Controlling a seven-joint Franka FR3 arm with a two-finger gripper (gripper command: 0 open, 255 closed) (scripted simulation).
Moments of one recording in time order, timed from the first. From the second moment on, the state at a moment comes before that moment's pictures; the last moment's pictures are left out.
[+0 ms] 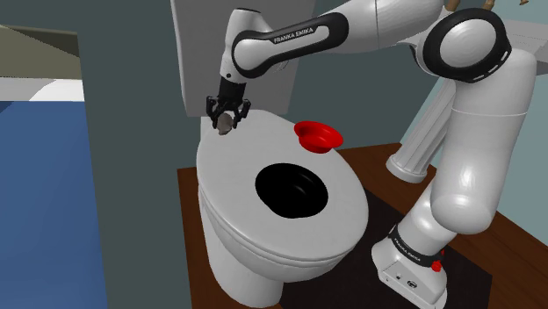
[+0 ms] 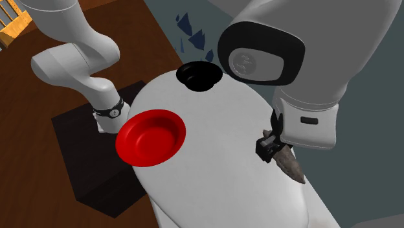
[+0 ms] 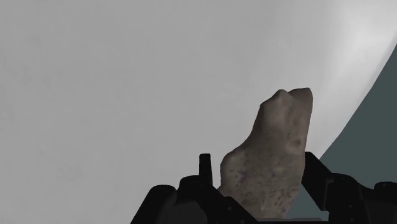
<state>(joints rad) 0.11 0.34 0.28 -1.72 -0.02 2.16 0.62</state>
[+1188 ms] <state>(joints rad) 0.11 0.32 0.29 -1.66 -0.01 2.06 0.62</state>
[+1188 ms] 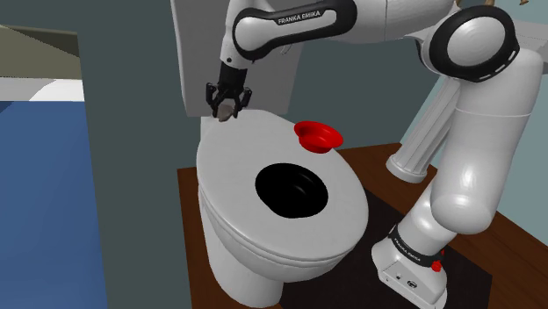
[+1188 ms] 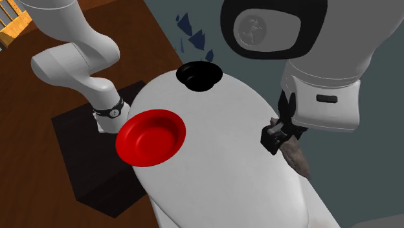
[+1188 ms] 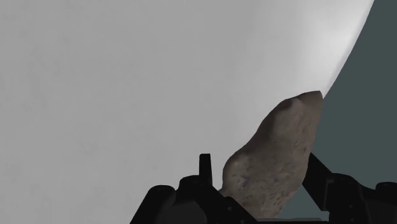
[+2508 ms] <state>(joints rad) 0.06 0.13 0.28 -1.69 0.05 1.92 0.56</state>
